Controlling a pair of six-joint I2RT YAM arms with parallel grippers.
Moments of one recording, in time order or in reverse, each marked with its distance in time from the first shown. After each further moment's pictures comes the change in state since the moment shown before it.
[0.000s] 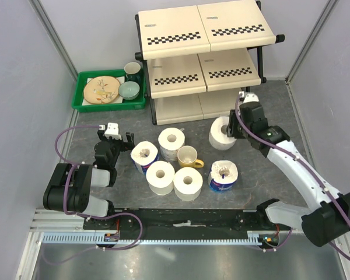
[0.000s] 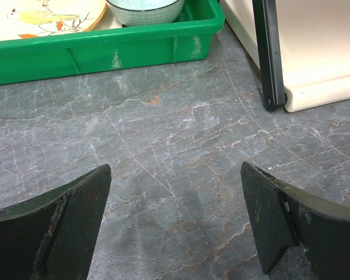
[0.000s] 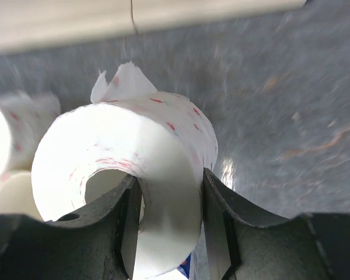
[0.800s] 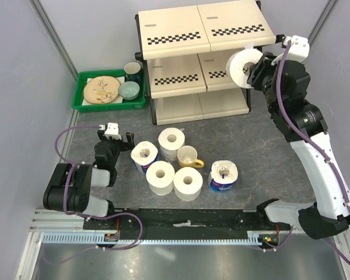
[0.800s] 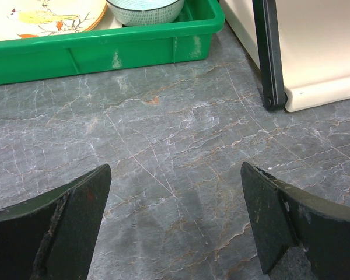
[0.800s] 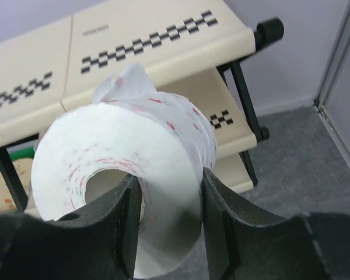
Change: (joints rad) left arm 0.000 0.000 0.000 0.000 0.000 0.000; right arm -0.004 0.055 0.673 -0.005 0.308 -0.032
